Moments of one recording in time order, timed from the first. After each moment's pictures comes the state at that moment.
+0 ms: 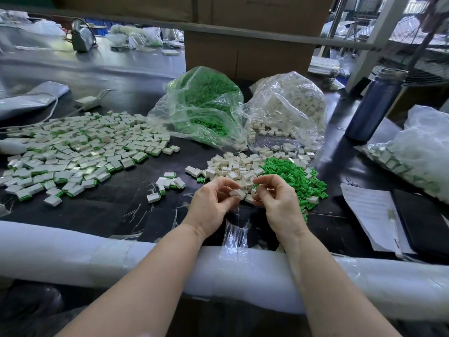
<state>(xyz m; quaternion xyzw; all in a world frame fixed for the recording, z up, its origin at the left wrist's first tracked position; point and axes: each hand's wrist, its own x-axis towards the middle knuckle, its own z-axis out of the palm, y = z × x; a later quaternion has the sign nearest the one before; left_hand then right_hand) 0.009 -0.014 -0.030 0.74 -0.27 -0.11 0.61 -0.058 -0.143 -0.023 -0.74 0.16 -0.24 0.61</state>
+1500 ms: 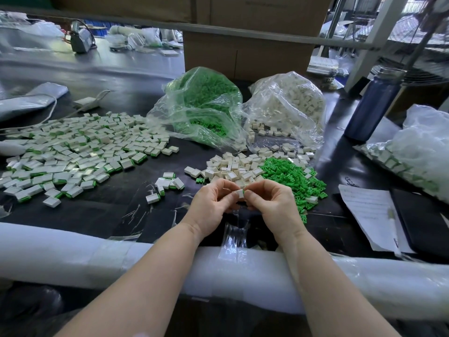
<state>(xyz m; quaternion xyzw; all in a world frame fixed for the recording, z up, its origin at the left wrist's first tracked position) 0.007 -0.015 -0.025 0.69 -0.26 -0.18 0.65 -0.061 -0.139 -0.019 -0.74 0.12 -0.22 0.62</state>
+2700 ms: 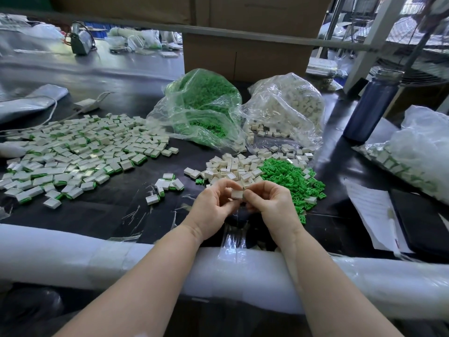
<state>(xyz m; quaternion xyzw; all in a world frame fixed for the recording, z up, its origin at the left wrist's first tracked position) 0.006 -0.014 -0.027 0.72 -0.30 -0.15 0.61 -0.059 -0.138 -0.020 -0.68 0.14 -0.19 0.69</state>
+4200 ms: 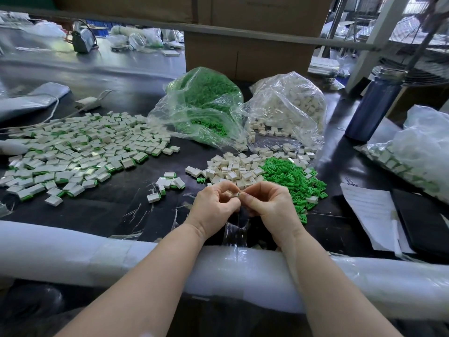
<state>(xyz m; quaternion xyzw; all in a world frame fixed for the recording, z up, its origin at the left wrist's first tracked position) 0.008 -0.016 -0.031 0.76 -0.25 -0.12 0.59 -0.060 -0.134 -0.020 -0.71 0.10 -0.19 0.67</state>
